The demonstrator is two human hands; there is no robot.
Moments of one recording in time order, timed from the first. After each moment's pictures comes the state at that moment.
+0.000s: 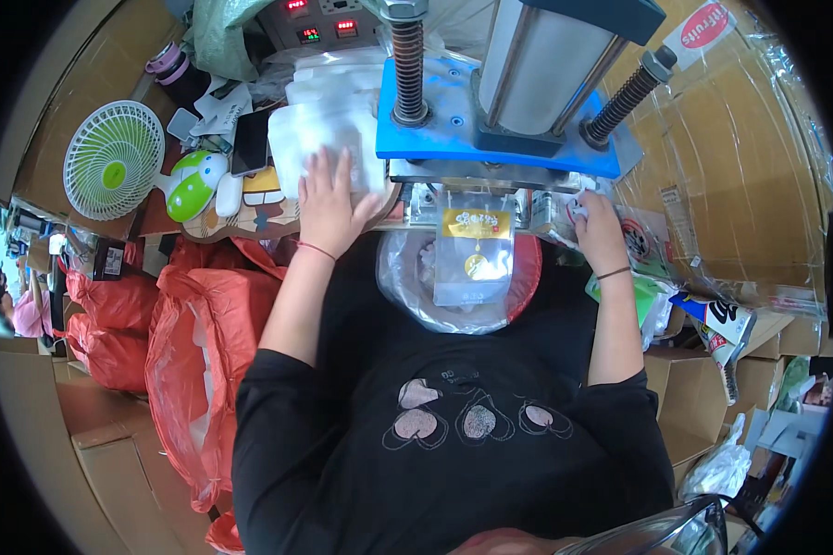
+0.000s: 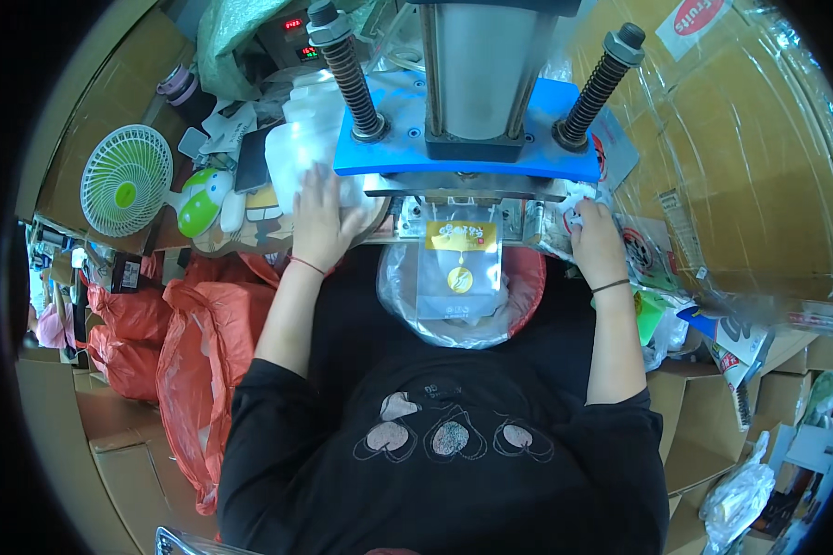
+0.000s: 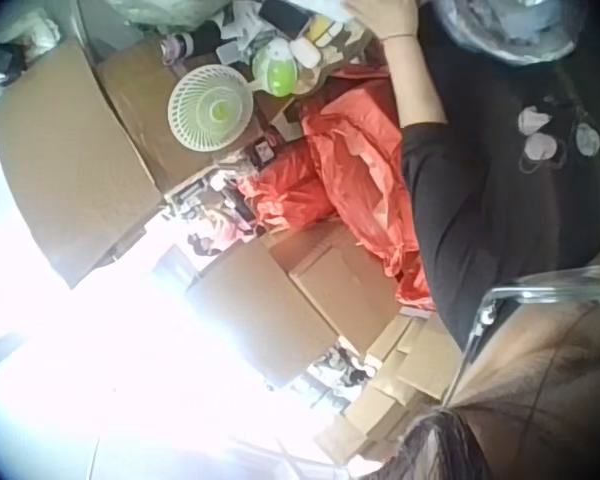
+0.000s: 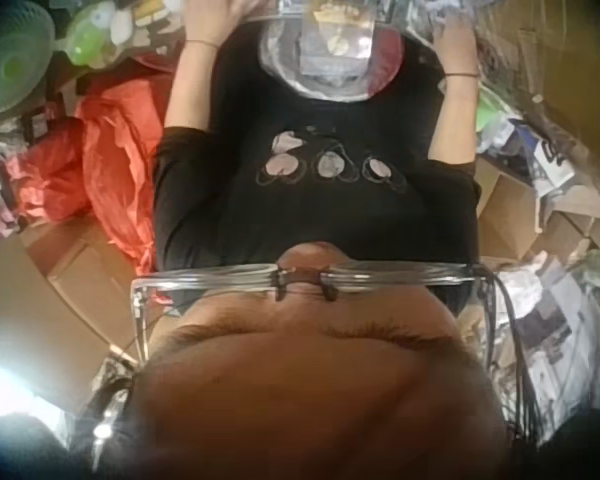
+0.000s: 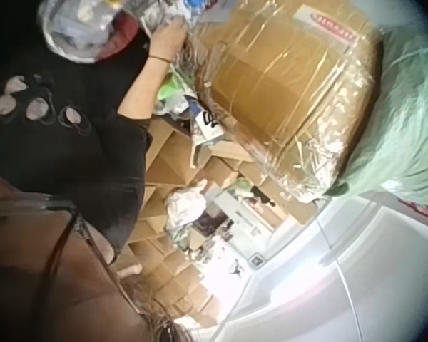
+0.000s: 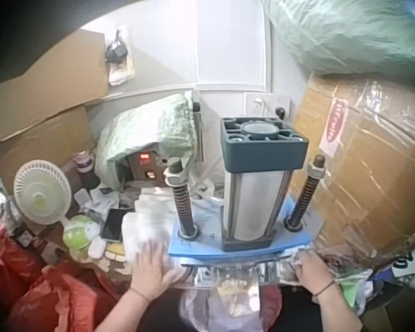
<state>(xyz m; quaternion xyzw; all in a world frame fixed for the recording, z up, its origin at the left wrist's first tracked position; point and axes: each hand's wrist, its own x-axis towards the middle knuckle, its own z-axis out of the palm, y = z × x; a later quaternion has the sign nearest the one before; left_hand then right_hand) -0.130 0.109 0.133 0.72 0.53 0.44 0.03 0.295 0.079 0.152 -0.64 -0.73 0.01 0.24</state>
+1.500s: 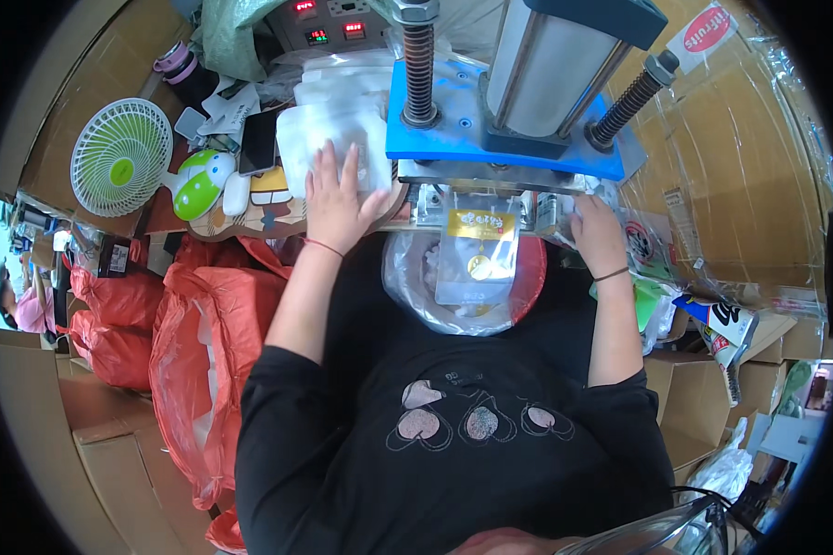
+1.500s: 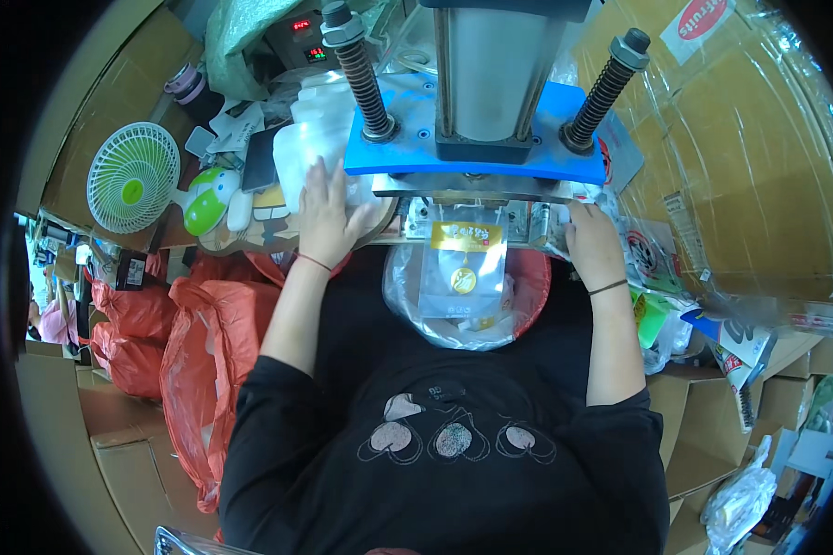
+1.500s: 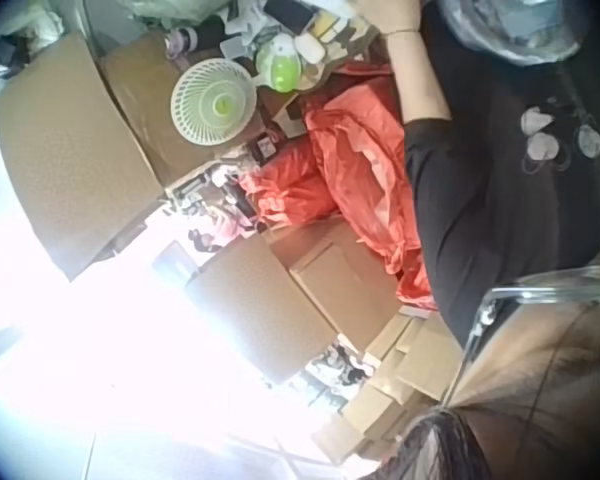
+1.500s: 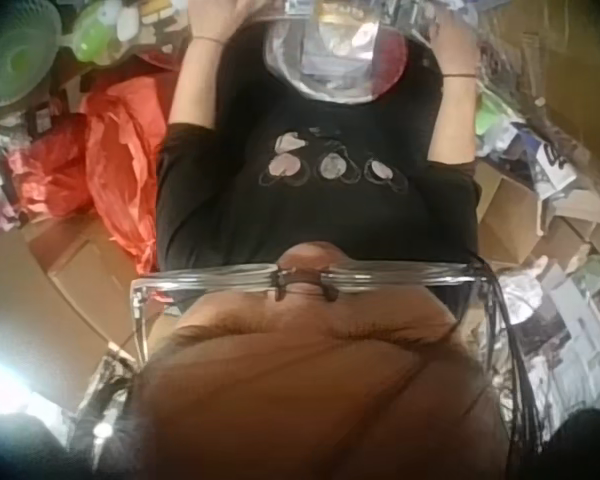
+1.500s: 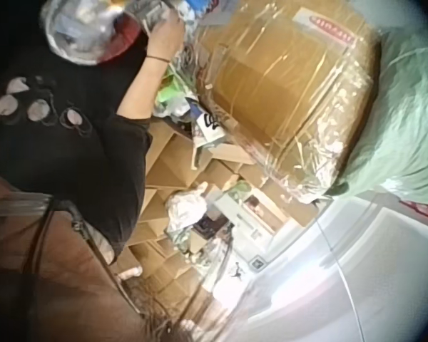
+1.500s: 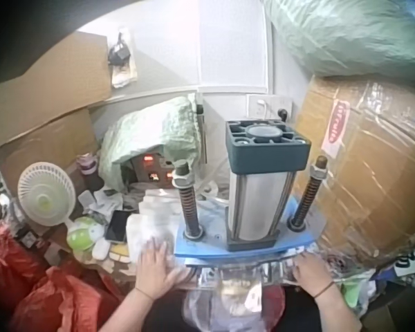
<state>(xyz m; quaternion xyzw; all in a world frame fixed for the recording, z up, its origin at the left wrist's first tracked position) -0.126 0.101 0.139 0.71 0.54 0.45 0.08 0.274 0.078 0.171 -0.63 -0.76 0.02 0.16</state>
